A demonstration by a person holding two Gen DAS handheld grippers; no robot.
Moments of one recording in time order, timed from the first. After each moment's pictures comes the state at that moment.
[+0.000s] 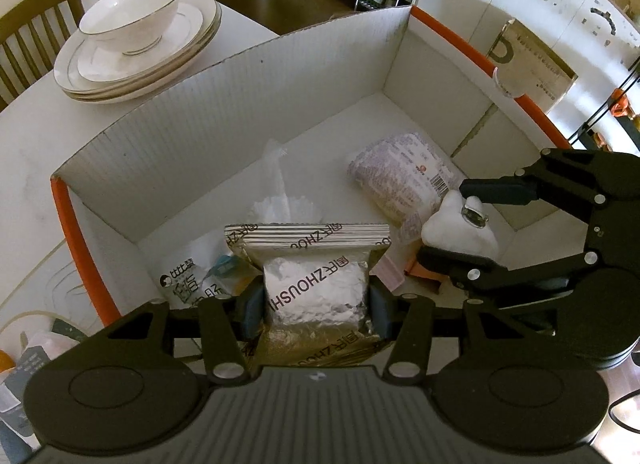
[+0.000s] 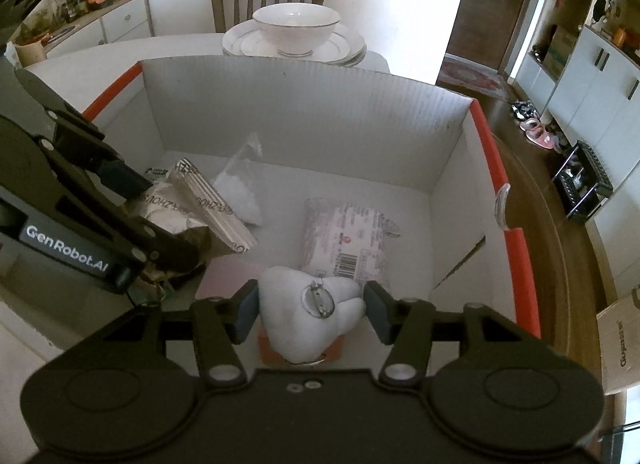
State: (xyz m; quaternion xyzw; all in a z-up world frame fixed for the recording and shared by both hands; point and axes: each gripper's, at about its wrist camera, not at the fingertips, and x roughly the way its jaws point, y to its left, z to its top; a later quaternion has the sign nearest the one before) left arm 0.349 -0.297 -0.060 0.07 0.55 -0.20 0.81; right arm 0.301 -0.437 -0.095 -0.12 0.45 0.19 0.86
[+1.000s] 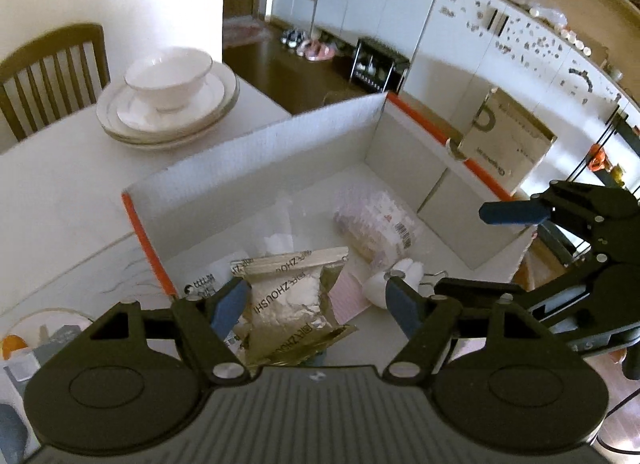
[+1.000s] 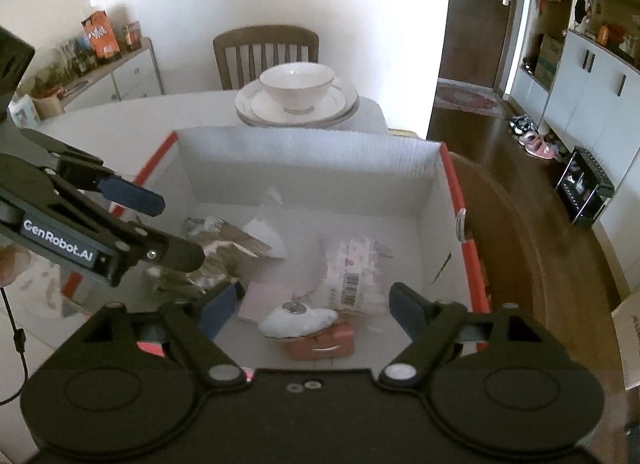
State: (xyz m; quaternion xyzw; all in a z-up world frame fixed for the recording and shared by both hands) left arm 0.303 -0.265 -0.003 0.02 0.46 -0.21 0.86; right arm 0.263 -0.456 -0.040 -0.07 0.40 0.20 0.89
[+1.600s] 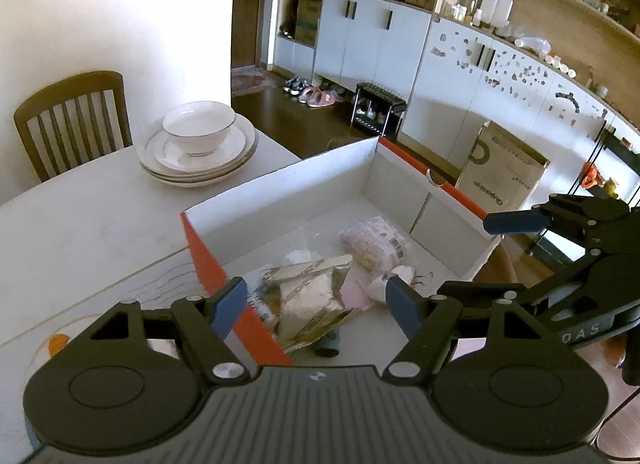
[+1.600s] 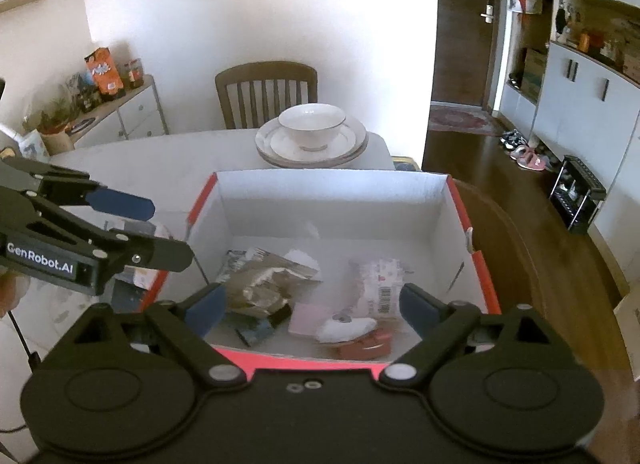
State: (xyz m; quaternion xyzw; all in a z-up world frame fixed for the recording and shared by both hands) left arm 0.247 -0.222 0.037 0.03 0.39 -0.21 0.90; right arm 0.218 -0.430 -0.005 -0.03 0.37 0.19 0.91
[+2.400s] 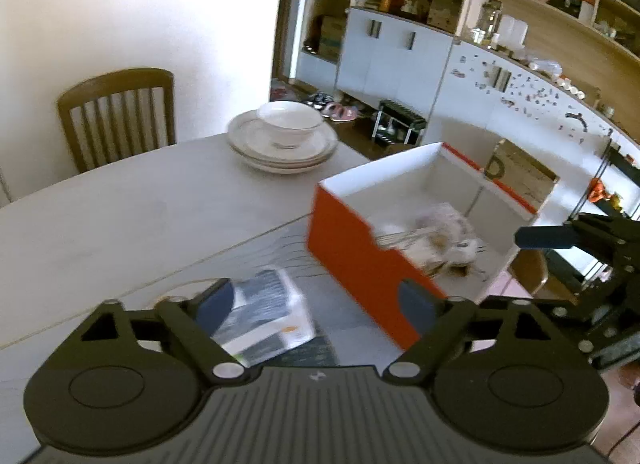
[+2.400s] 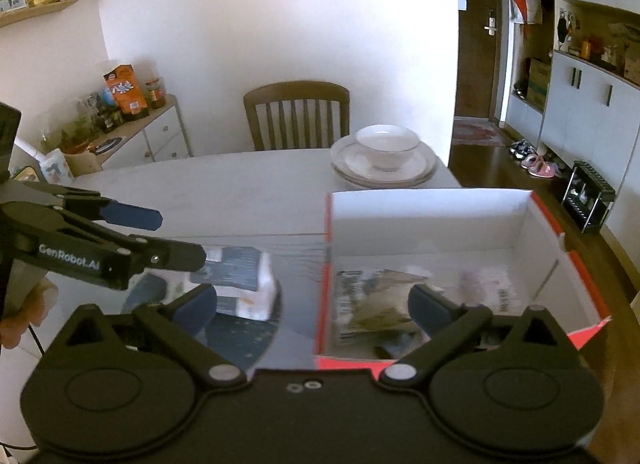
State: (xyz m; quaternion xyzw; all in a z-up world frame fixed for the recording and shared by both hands) left arm 0.218 -0.078 0.039 0.01 0.37 -0.19 0.91; right arm 0.172 -0.305 0.010 -0.01 0.34 0.18 0.92
